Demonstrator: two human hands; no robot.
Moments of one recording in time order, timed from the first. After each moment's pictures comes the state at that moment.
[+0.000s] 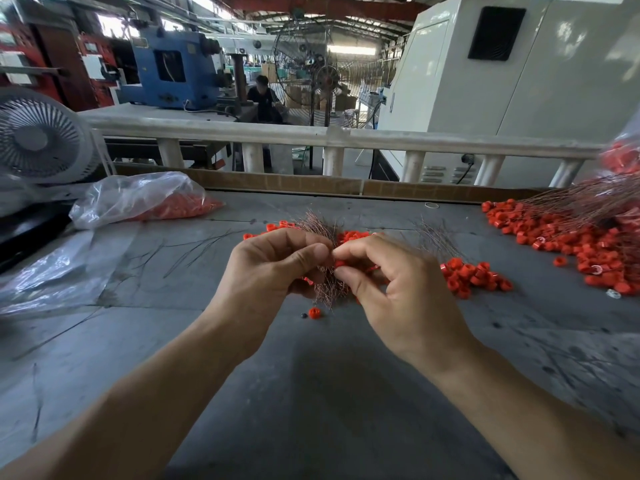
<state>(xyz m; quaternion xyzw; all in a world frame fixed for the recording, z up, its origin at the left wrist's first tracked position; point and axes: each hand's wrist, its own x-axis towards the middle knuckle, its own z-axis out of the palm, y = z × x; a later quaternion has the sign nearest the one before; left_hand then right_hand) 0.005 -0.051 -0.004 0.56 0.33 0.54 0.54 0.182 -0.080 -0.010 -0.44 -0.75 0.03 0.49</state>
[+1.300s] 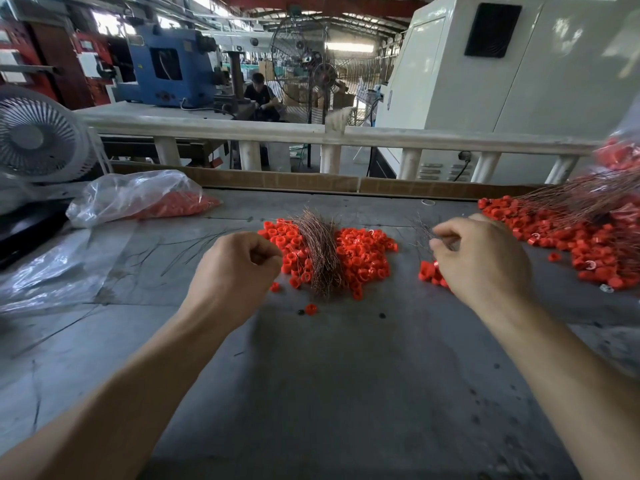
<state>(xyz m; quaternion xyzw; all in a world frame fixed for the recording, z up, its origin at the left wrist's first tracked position) -0.020 -0.026 -0.016 0.66 0.60 0.41 0.19 0.272 -0.049 -0.004 -0.73 -0.59 -0.12 0.34</state>
